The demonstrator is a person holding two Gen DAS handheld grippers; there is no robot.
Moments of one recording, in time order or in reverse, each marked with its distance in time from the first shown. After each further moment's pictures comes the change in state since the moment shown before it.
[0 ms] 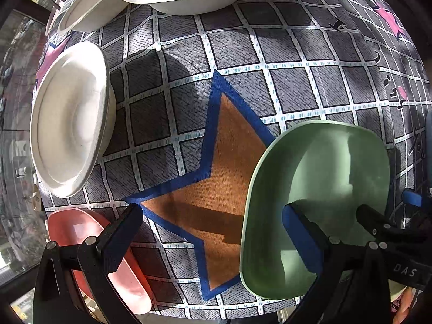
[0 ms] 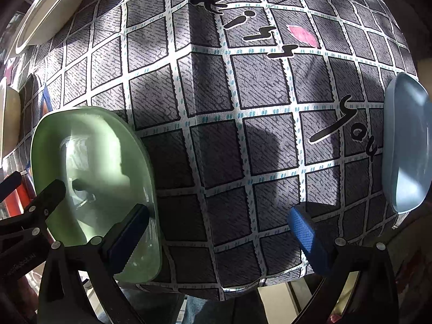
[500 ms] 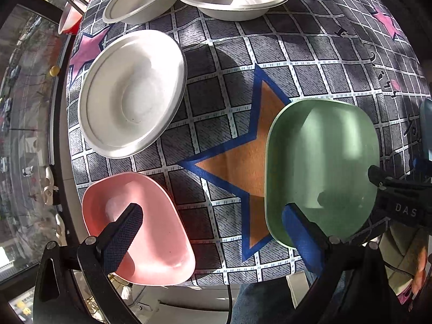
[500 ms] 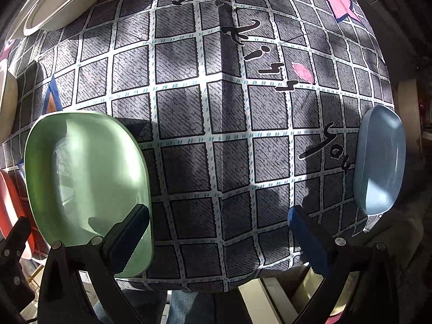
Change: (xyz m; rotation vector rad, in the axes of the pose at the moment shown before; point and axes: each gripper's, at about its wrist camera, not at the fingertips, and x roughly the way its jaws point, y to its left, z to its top) left arm -0.036 0.040 -0.046 -0.009 -0.005 0.026; right arm -0.047 0.074 0.015 -0.051 -0.042 -0.186
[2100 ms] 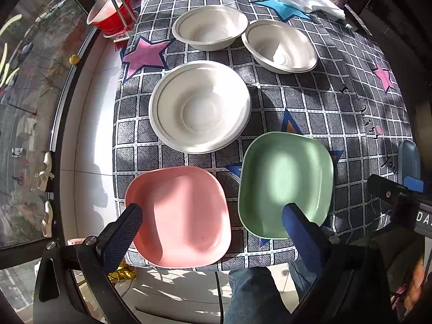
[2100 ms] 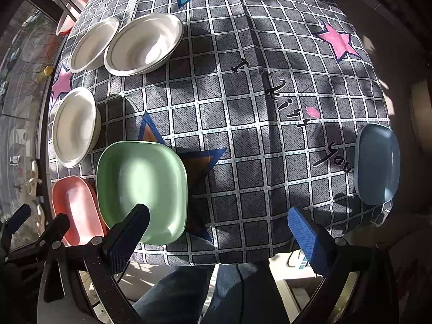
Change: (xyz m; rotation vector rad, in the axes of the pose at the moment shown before) left arm -0.066 0.070 -0.037 -0.156 -0.116 -0.056; right arm -0.119 0.057 0.009 0.024 -0.129 0.170
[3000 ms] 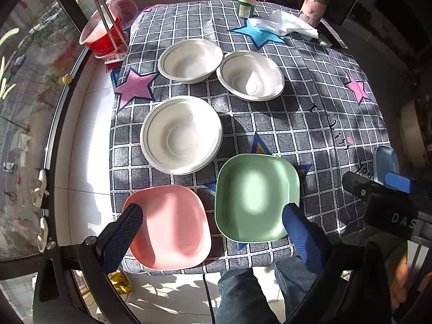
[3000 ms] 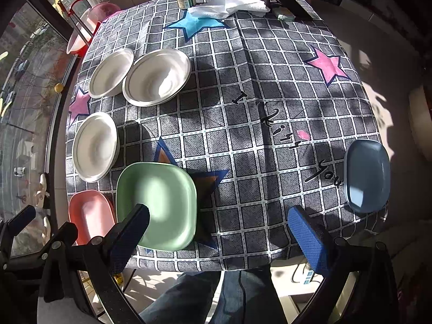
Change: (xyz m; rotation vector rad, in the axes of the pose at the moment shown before) left arm -0.046 -0.013 0.006 0.022 -0.115 -0.095; right arm -0.041 0.000 -0.006 0.015 -0.131 0.027
